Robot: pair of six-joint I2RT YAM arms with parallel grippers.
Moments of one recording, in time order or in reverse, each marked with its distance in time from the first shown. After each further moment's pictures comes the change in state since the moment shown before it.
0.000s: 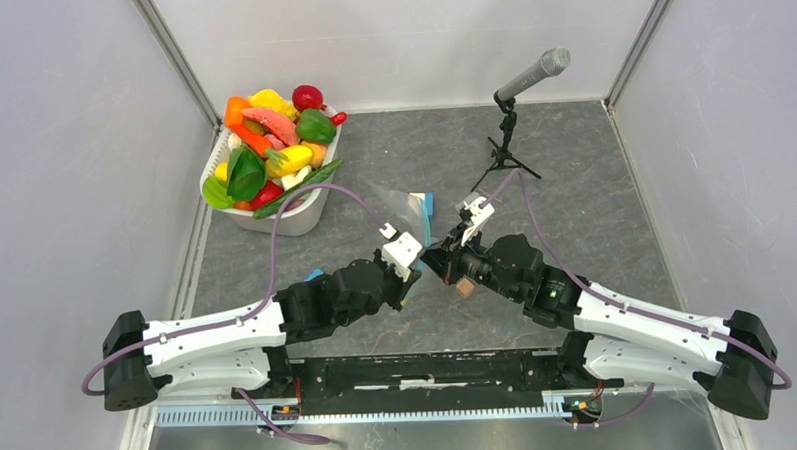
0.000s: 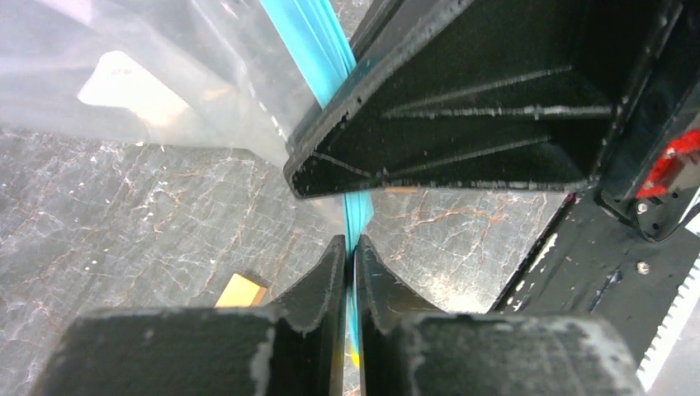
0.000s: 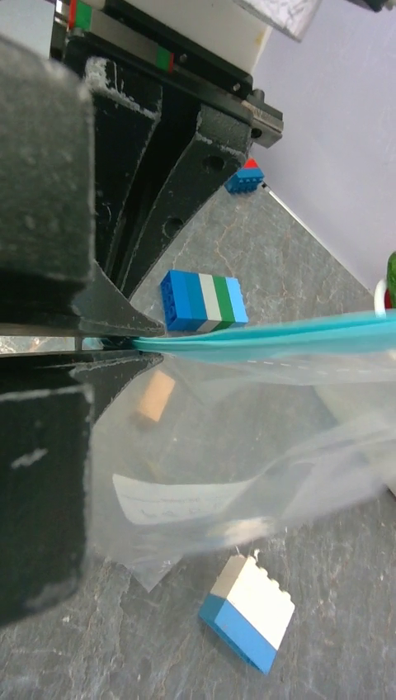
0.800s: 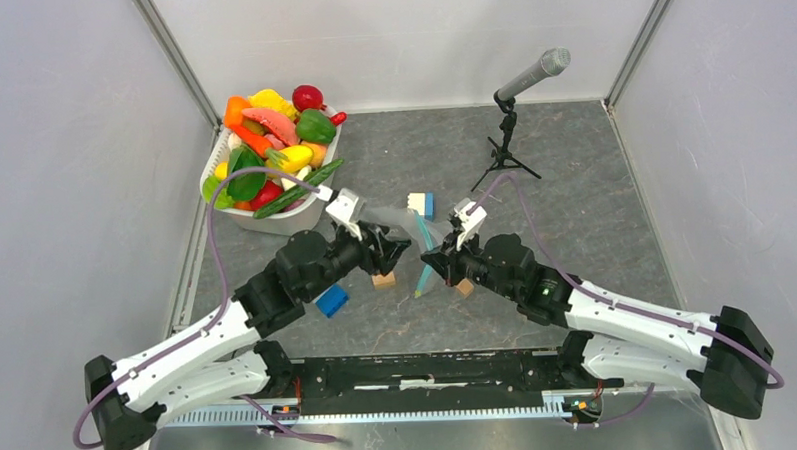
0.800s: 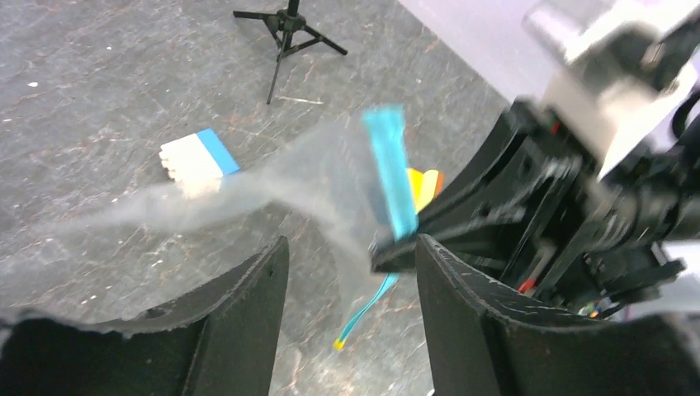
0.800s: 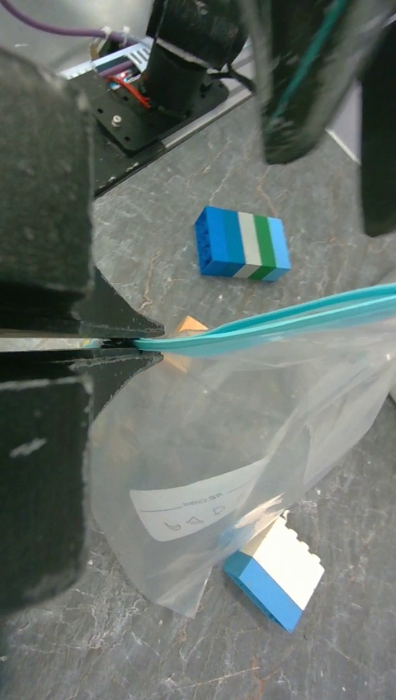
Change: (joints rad) left arm 0.280 -0.203 -0.010 0.058 0.218 -0.156; right arm -0.042 0.032 -0.055 0.010 -0.033 -0.106
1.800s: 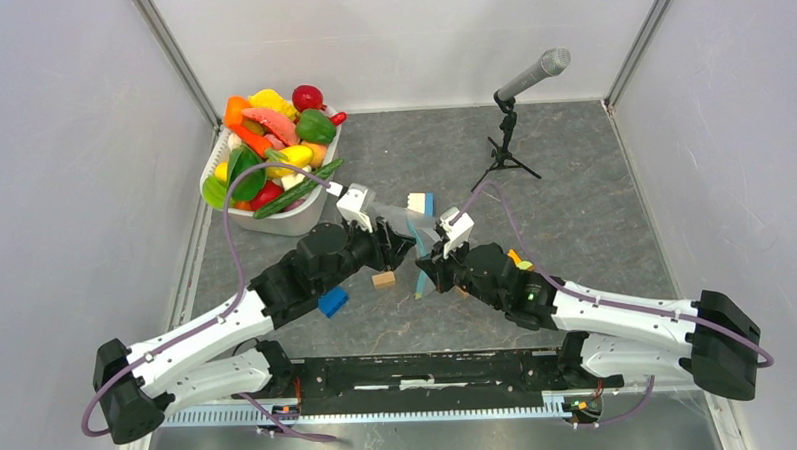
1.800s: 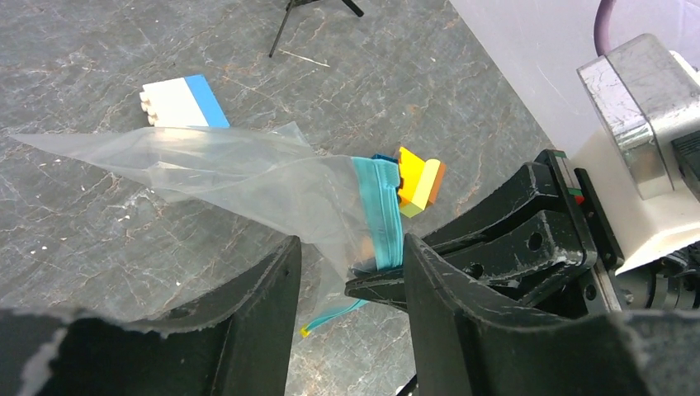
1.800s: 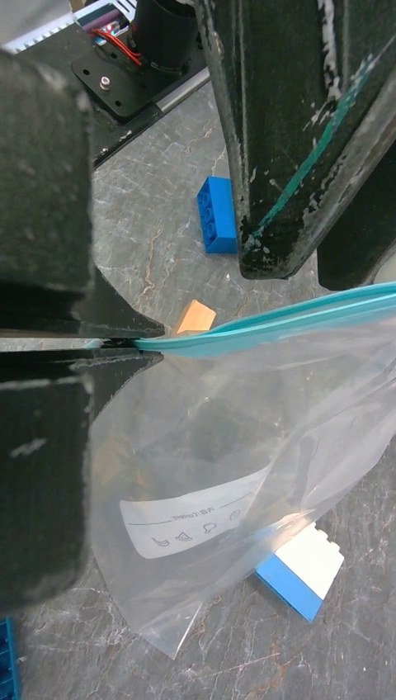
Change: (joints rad) left arm 0.005 0.135 0.060 -0.033 -0.047 -0.177; right arm 0.105 0.094 0.013 0.011 0.166 -0.007
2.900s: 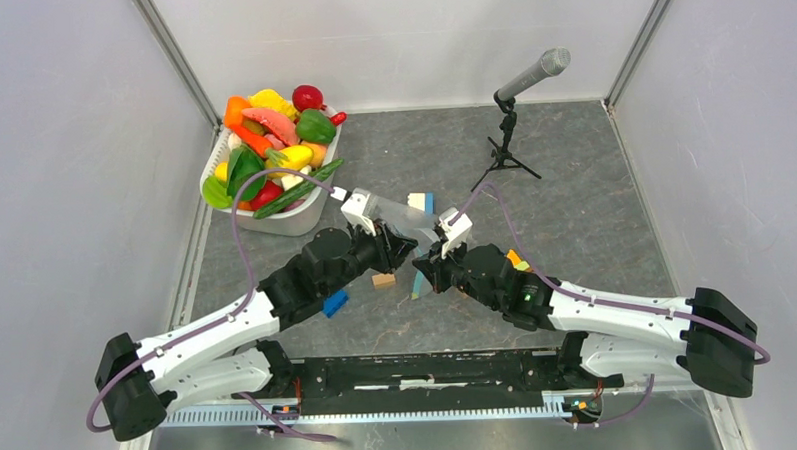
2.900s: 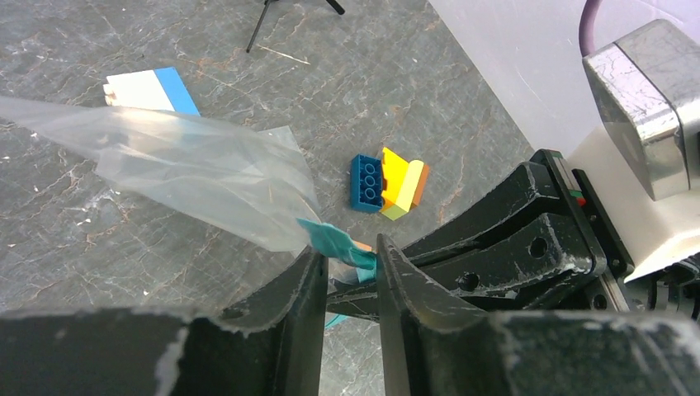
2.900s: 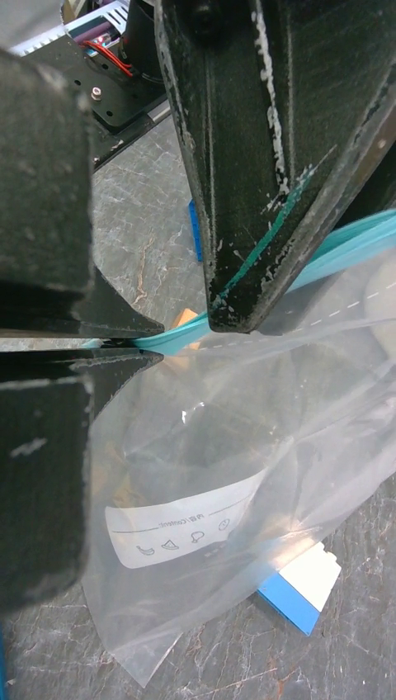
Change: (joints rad) left arm 0.000 0.029 -0.069 0.126 0.027 -0.043; right arm 0.011 0.026 -0.006 0.045 0.016 0.020
